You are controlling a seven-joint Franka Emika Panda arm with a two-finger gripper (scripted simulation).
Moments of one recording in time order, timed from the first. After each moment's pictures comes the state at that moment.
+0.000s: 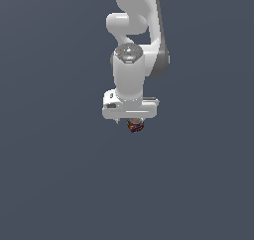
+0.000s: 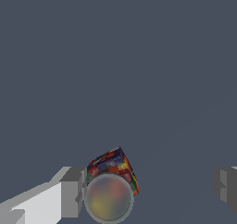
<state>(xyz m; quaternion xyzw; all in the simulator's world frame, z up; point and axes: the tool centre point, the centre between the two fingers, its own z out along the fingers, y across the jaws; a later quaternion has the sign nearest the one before) -0.004 0.011 0.169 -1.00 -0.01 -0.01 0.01</state>
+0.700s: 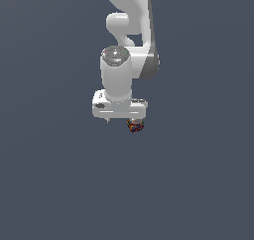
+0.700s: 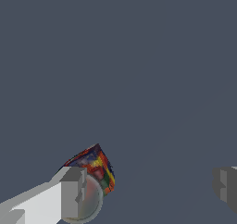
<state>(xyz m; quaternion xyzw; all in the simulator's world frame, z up) -0.011 -0.029 0.162 -1.00 0.02 0.00 0.00</state>
